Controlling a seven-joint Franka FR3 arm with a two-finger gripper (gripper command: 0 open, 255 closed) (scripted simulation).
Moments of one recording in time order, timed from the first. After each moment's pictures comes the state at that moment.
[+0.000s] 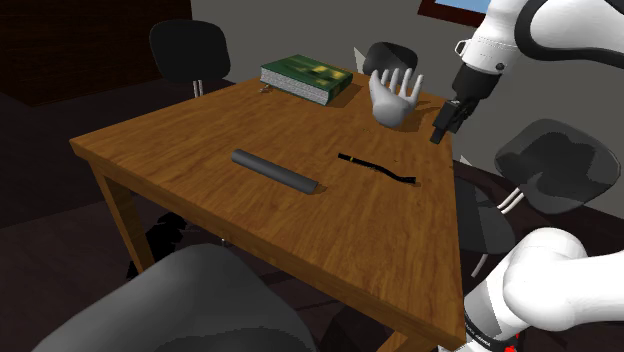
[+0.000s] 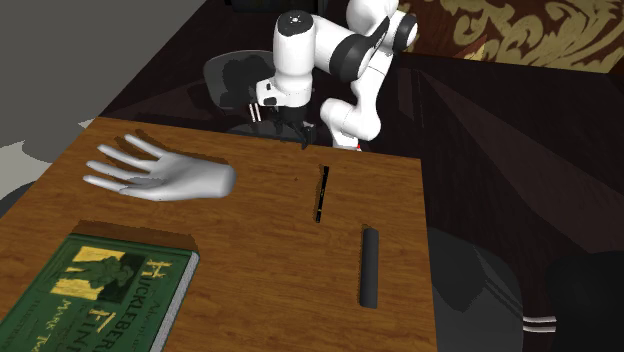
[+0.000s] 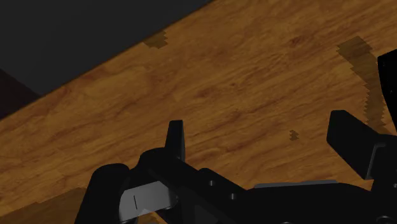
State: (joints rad) arm 0.01 -0.78 -0.04 -2.27 -0.11 1.53 -0.04
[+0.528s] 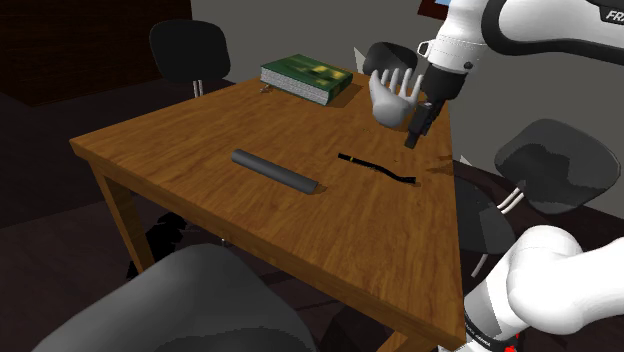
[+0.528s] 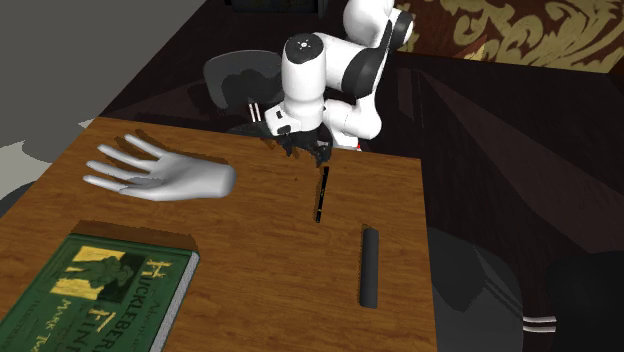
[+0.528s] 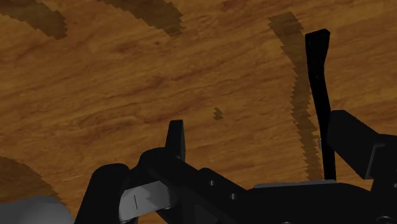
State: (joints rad) arm 0.11 -0.65 0.01 -2.21 -0.04 1.55 -0.10
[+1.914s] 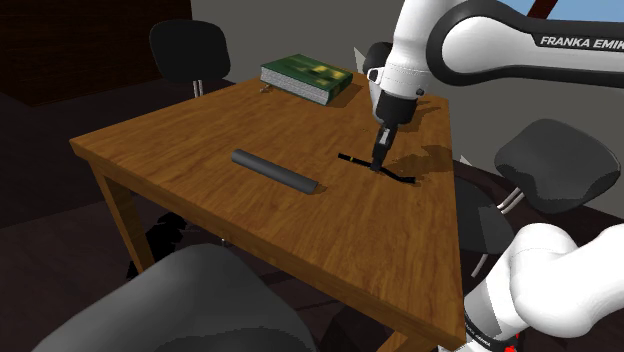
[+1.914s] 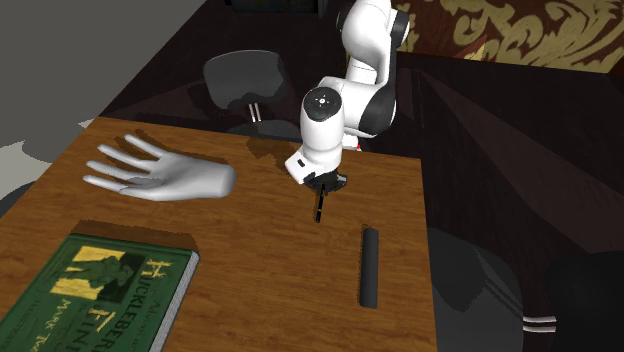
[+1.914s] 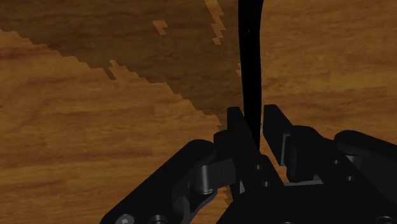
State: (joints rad) arm 0.21 -0.50 0.06 -2.23 0.05 1.67 -0.17
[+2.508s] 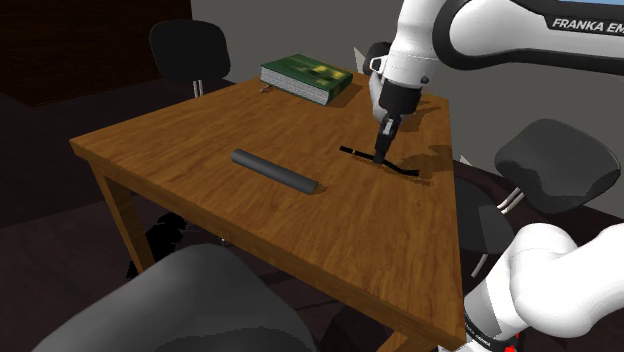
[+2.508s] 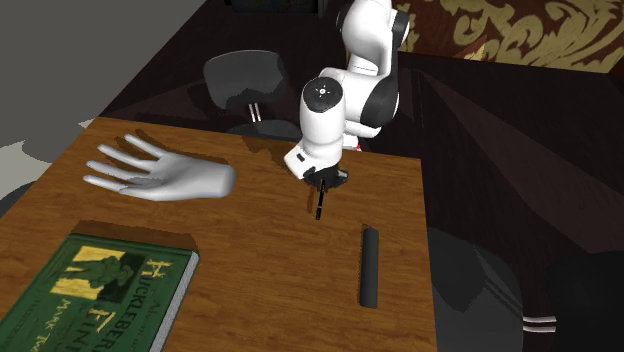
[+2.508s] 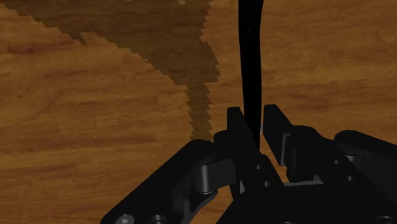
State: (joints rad) arm 0.21 -0.49 0.06 -2.17 0.05 1.62 -0.17
